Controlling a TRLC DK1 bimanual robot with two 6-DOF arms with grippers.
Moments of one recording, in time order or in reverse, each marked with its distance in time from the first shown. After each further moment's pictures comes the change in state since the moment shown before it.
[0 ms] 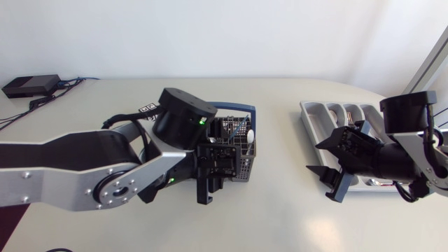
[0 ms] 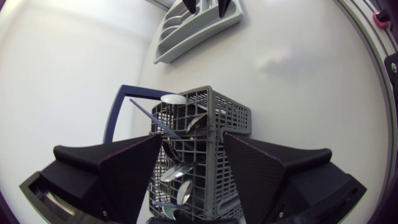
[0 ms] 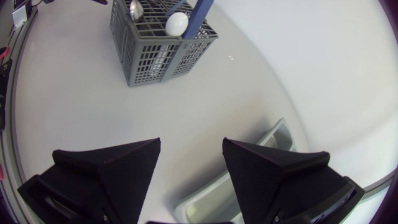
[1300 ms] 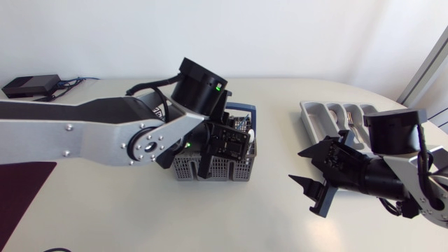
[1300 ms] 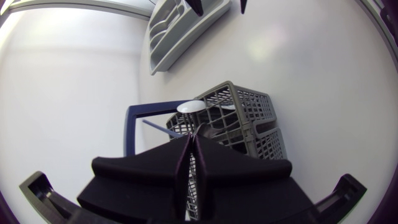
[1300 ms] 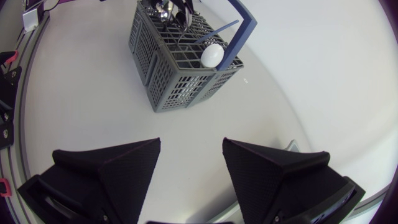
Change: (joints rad) left arm 0.074 0.119 0.185 -0.080 0.084 0.301; right arm 0.189 -0.077 -0.089 0.097 0.036 0.123
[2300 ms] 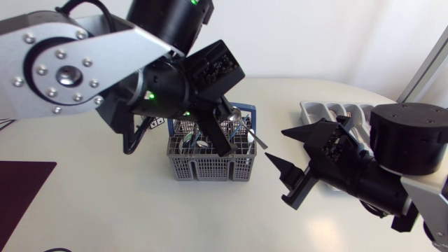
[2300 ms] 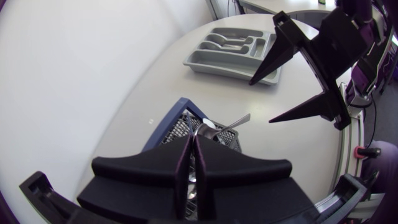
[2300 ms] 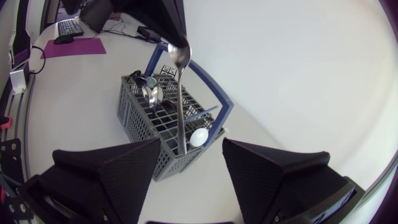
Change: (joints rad) left arm -0.023 -0.140 0.217 -0.381 0.003 -0.893; right arm 0.323 -0.118 -0.002 0.232 0.243 0.320
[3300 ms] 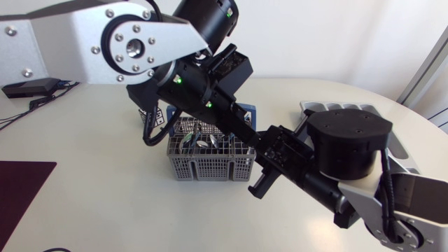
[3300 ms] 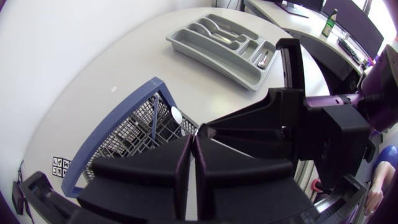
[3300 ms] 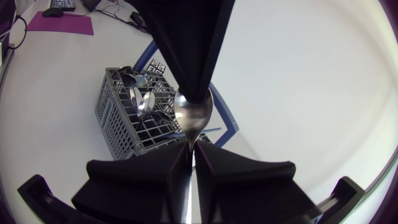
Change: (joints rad) left arm 0.035 0.159 0.167 -0.177 0.177 -0.292; right arm 0.181 0.277 0.041 0.266 0.298 -0.121
